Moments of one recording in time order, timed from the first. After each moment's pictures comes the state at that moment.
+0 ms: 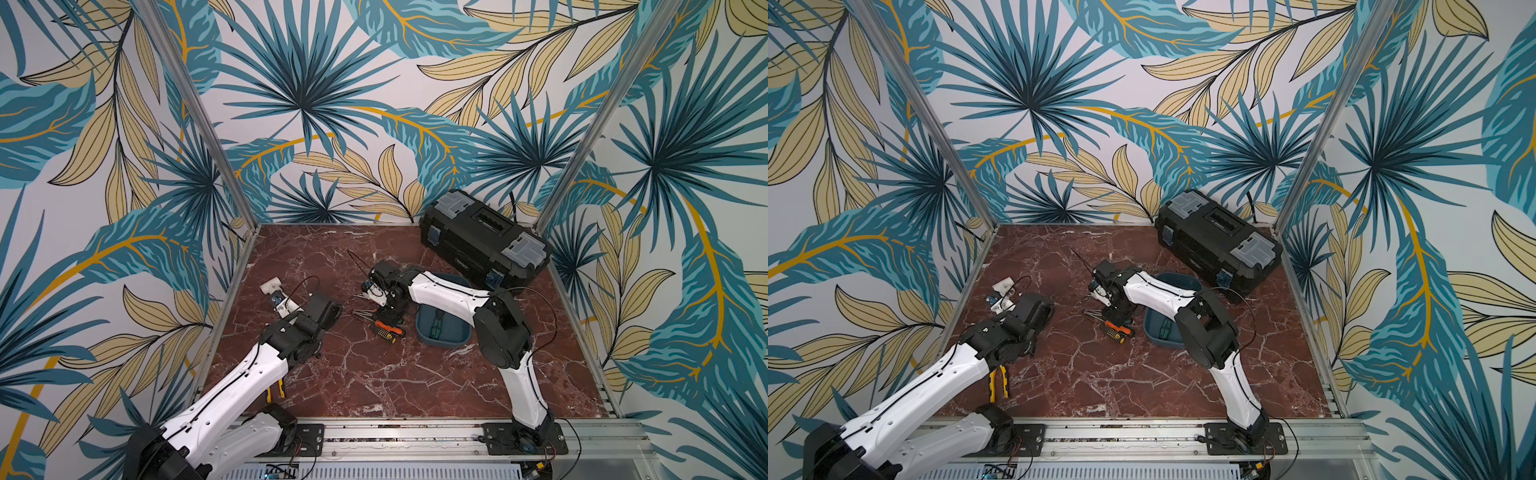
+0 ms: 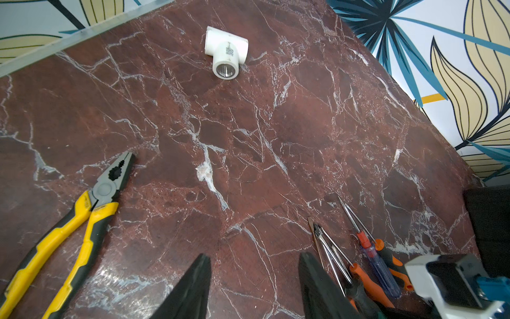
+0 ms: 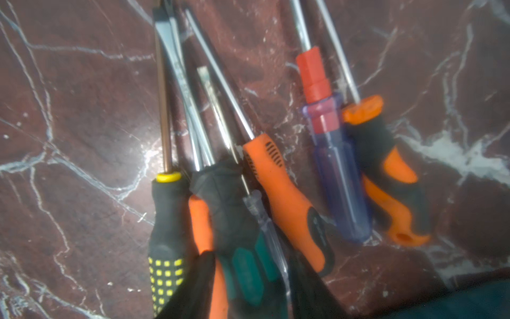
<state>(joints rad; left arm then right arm) -0.53 1.00 0.79 -0.81 -0.59 -1.27 0.77 2.18 1.75 -0.91 -0.01 -0.15</state>
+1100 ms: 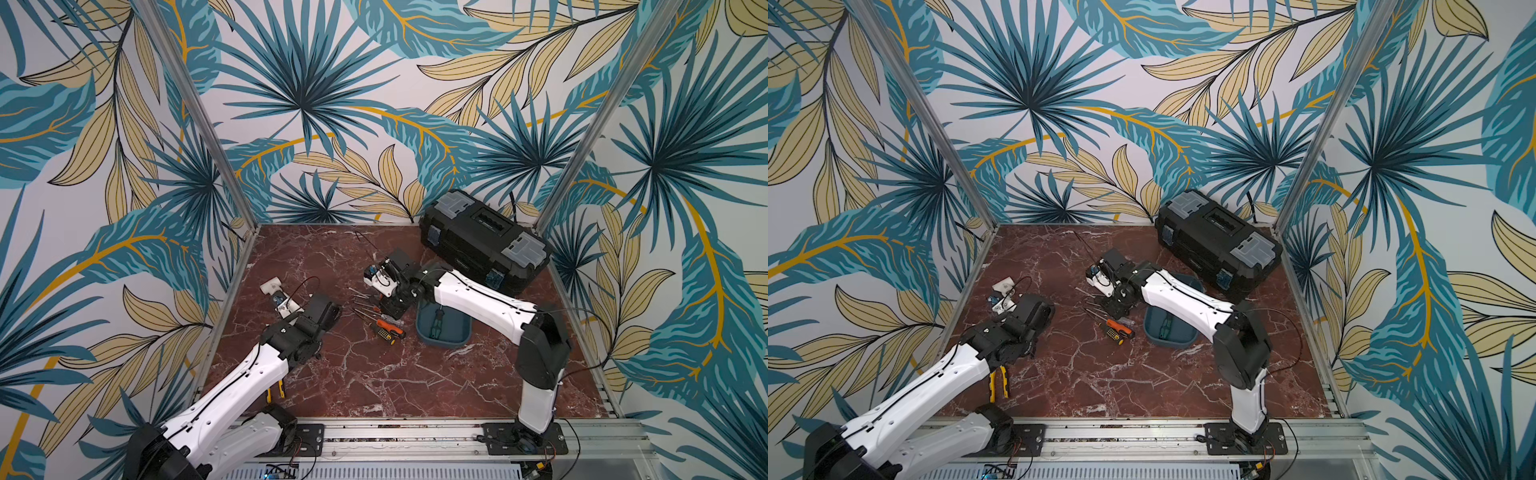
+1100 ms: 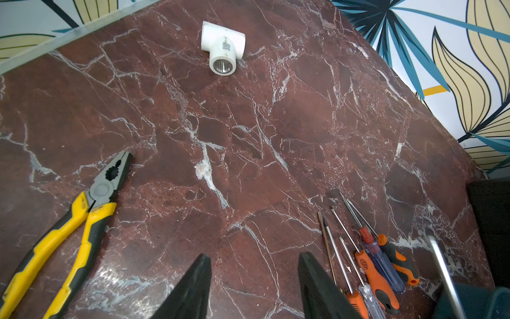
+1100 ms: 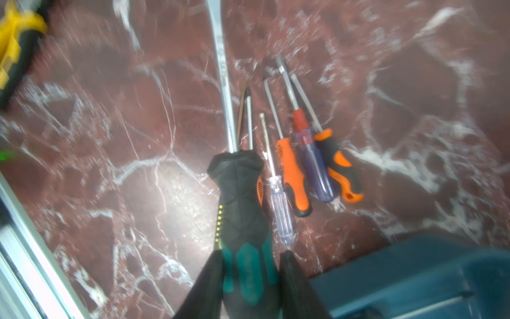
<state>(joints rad) -0.53 1.00 0.78 -0.79 -0.58 -1.24 0.79 1.80 1.56 -0.80 -0.05 -0.04</state>
